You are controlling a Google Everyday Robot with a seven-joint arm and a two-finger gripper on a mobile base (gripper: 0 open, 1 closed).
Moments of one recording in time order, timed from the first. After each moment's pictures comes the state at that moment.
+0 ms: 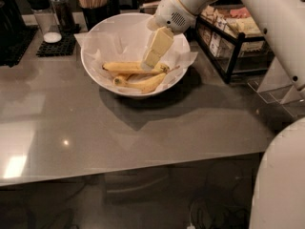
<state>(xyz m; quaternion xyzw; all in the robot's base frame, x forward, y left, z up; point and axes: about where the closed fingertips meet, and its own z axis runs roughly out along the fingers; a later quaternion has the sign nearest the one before) 0.630 0.006 0.933 -0.65 0.69 0.20 0.25</state>
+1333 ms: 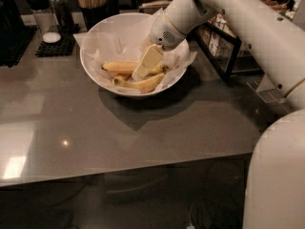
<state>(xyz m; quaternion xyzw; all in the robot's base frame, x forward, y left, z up) 0.645 0.029 0.883 -0.63 0.70 0.23 0.25</state>
